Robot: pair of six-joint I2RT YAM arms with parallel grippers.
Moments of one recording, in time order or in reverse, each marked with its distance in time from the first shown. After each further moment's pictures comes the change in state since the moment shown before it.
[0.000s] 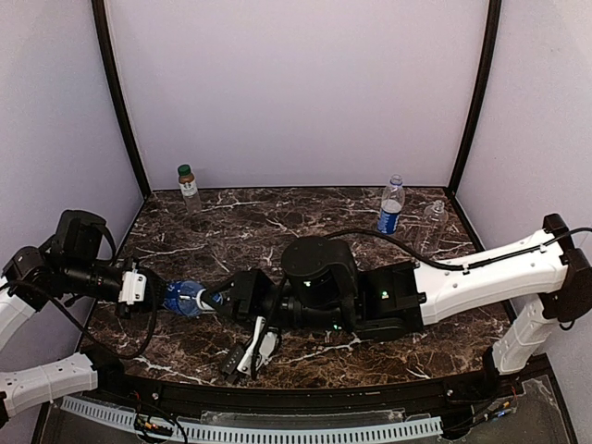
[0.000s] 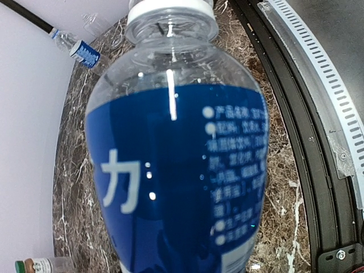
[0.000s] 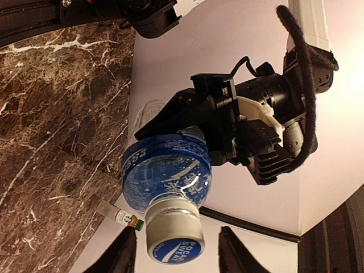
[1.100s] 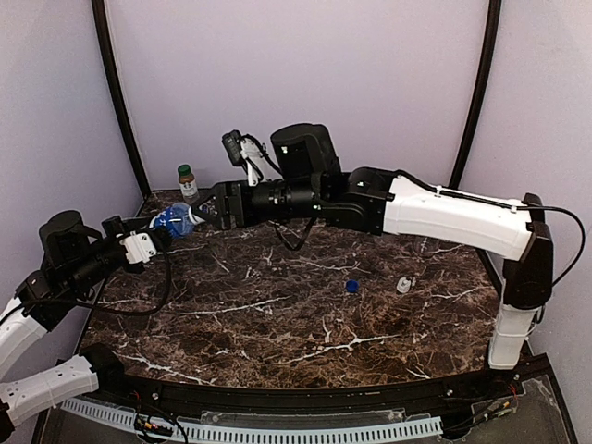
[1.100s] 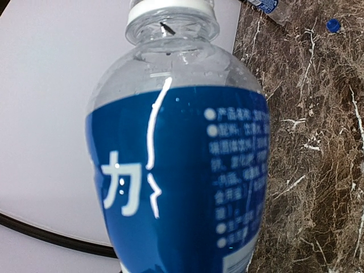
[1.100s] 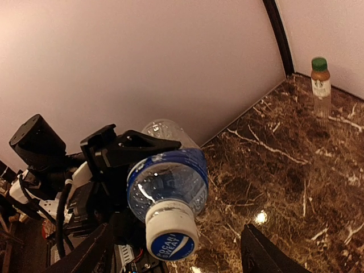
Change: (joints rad) left arm 0.014 -0.108 -0.202 0.697 -0.527 0.003; right arm -0.316 0.204 0.531 -0.264 -0.295 2.265
